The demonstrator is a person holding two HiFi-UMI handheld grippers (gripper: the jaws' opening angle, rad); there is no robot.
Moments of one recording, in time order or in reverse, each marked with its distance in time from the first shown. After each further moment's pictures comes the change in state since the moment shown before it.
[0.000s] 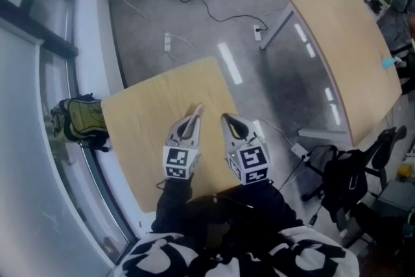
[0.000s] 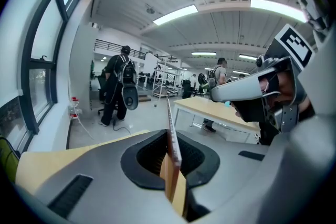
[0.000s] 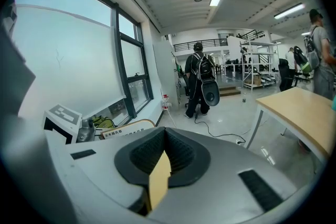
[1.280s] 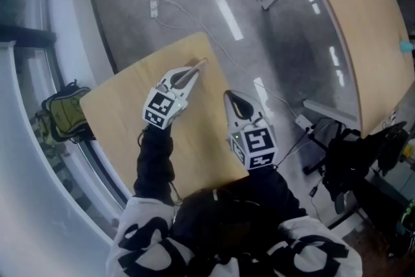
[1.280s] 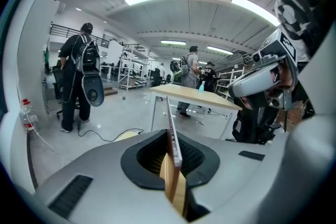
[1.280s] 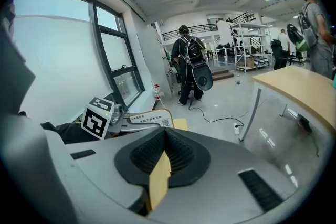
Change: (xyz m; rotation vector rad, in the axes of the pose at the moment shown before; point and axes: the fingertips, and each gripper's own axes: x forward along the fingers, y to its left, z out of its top) left arm 0.161 0.039 -0.027 0.170 0.109 -0.390; right arm 0.073 -0.078 -0.039 0.126 0.122 -0.032
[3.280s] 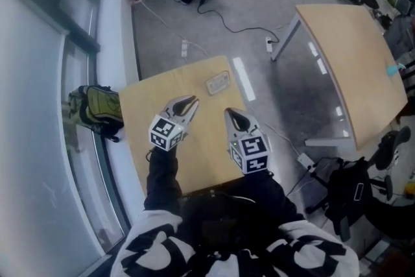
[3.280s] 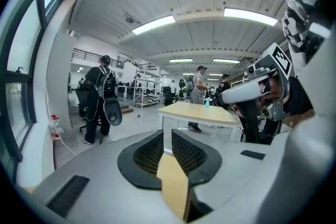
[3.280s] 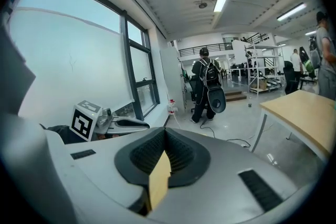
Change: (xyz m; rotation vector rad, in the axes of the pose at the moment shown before) left arm -0.164 -0.086 0.031 0.022 -0.163 0.186; right arm -0.116 0.100 0.006 -0.150 -0.174 0.091
